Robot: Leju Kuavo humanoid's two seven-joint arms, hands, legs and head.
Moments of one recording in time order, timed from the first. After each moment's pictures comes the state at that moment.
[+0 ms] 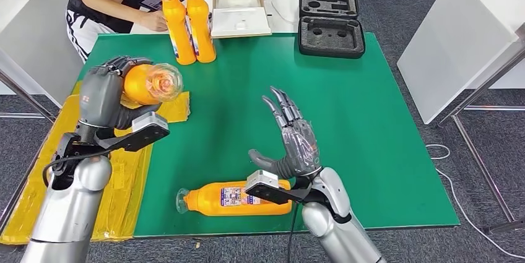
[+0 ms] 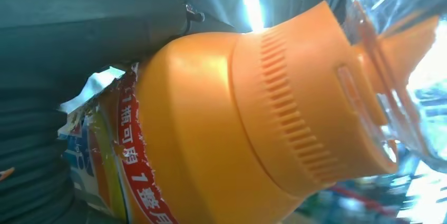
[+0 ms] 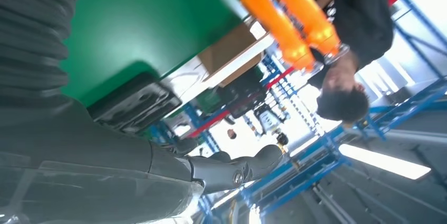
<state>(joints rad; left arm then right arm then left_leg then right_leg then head) -0.46 0.04 -0.18 -1.49 -1.06 0.26 -0.25 -0.17 0.02 0.45 -1.51 0.83 -0.41 -0.22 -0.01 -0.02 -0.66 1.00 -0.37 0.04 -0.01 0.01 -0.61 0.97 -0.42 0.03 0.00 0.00</state>
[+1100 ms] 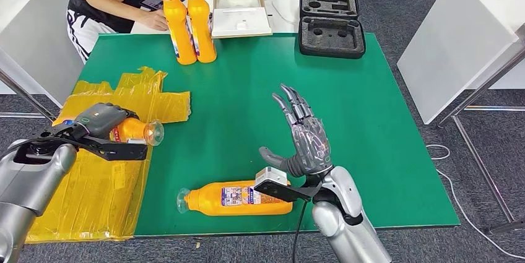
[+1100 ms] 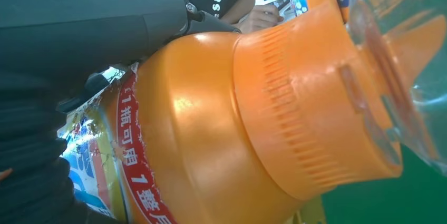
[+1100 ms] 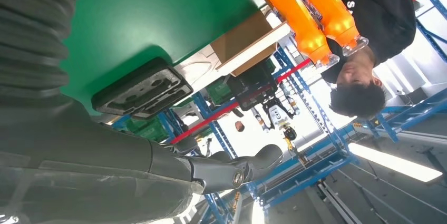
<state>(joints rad) -0.70 0.35 -0.41 -0.95 -1.25 -0.19 -0.34 -0.14 0.02 0.39 -1.58 0.87 -0.34 -0.20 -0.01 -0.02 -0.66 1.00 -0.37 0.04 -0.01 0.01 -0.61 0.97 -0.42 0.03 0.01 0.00</state>
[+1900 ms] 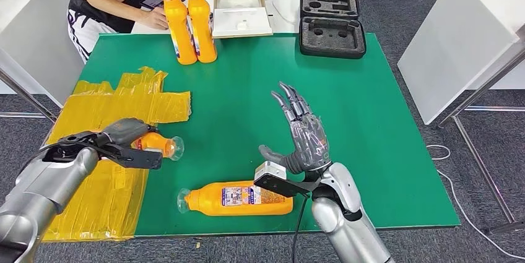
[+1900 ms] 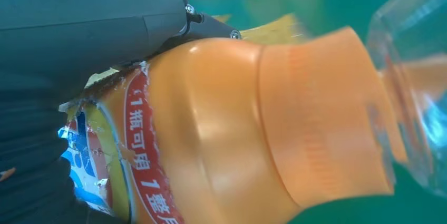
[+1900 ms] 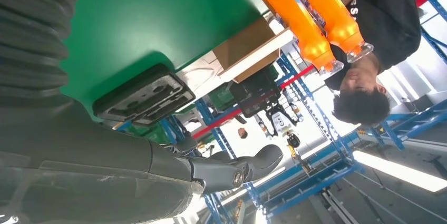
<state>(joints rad) -0.77 0.26 -0.53 -0.70 -1.10 -0.19 -0.44 -0.16 0.02 0.39 -1.56 0.85 -0.31 -0.19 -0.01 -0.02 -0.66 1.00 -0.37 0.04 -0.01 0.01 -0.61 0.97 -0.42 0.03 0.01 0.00</state>
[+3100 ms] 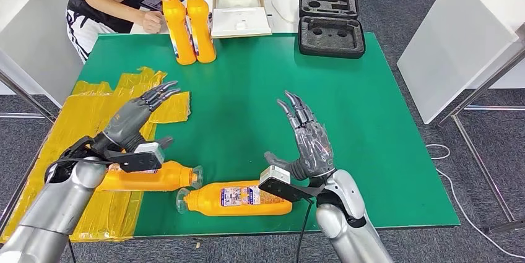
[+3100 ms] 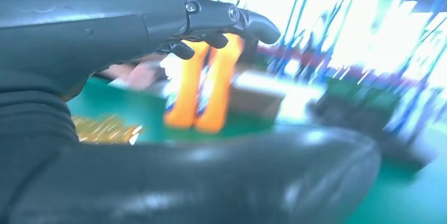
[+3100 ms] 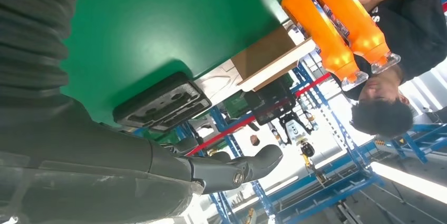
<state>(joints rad) -0.51 0.23 -0.35 -1.25 -0.77 0.00 -0.50 -0.12 0.01 0.35 -1.56 0.86 -0.30 -0.19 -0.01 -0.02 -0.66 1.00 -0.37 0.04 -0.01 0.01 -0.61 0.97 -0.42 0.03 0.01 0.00</state>
